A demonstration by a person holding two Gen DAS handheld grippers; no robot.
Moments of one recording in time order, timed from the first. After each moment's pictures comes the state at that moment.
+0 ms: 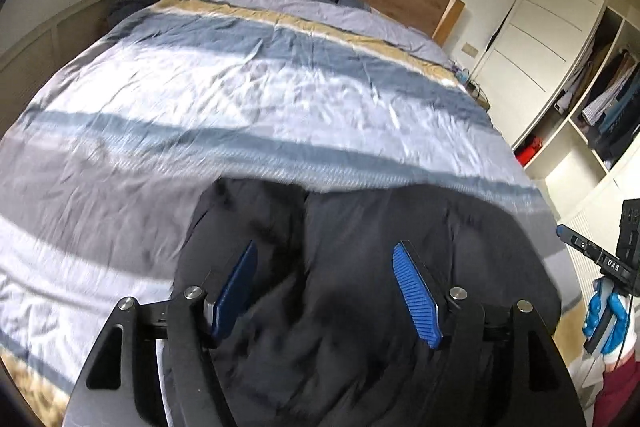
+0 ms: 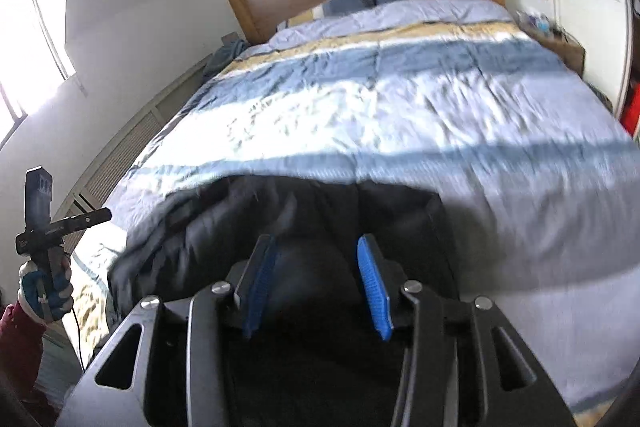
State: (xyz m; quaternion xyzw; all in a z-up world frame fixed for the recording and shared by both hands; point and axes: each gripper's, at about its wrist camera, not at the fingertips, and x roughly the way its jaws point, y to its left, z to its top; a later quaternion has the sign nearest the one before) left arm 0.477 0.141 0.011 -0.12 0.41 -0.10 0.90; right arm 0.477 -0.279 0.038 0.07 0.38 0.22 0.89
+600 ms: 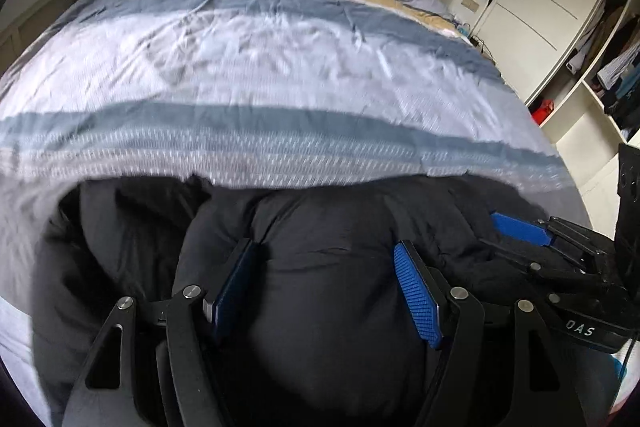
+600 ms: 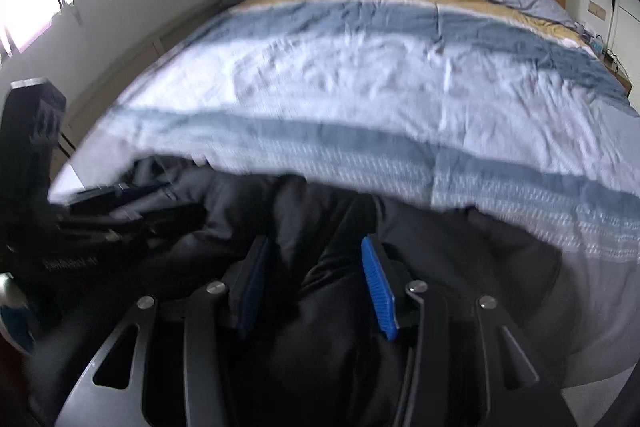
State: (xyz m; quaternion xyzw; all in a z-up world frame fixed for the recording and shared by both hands) left arm 0.571 0.049 -0.092 -0.08 0.47 -0.12 0.87; right arm 0.564 -0.161 -0.069 -0.03 0.46 0.25 0.85
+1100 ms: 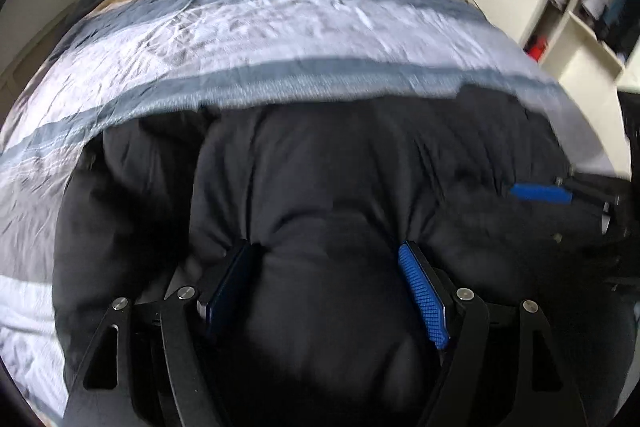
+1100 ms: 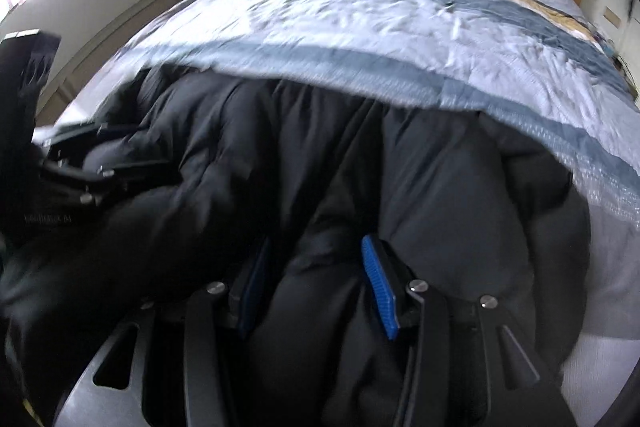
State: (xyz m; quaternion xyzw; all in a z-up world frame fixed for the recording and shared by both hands) left arm 0.488 0.039 -0.098 0.03 0.49 -0.13 0.86; right arm 0.484 -0.171 -0.083 -0.09 0.49 0.27 0.82
